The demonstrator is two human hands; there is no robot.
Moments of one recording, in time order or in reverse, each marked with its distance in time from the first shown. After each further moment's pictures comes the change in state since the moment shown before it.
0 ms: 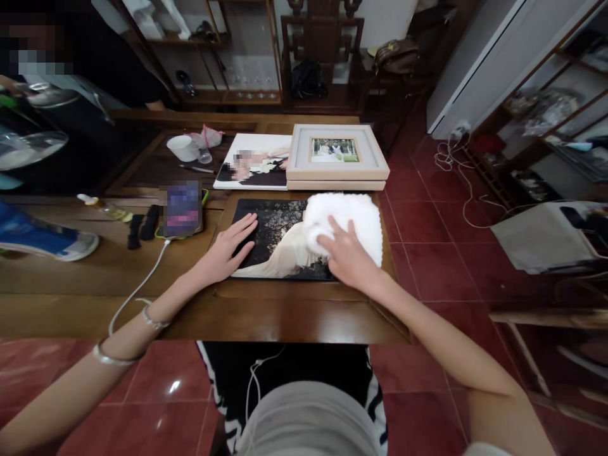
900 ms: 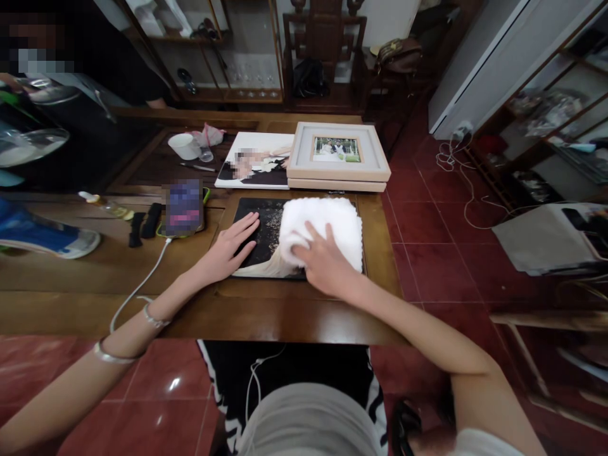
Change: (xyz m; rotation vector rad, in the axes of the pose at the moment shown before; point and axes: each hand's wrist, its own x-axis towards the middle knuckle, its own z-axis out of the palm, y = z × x) left_hand 0.001 0.000 -0.001 0.013 -0.020 0.006; right_hand 0.015 -0.039 0.006 0.019 -0.066 -0.133
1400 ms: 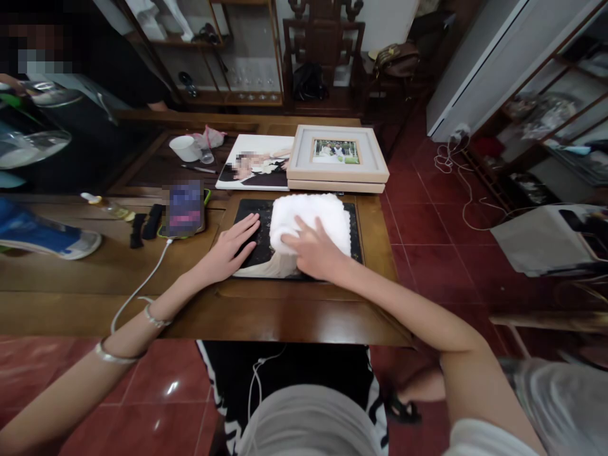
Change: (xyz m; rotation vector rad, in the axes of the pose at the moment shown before) left_hand 0.000 0.000 0.000 0.004 0.008 0.002; right_hand 0.030 0.004 -0.011 -0.024 -0.040 -0.024
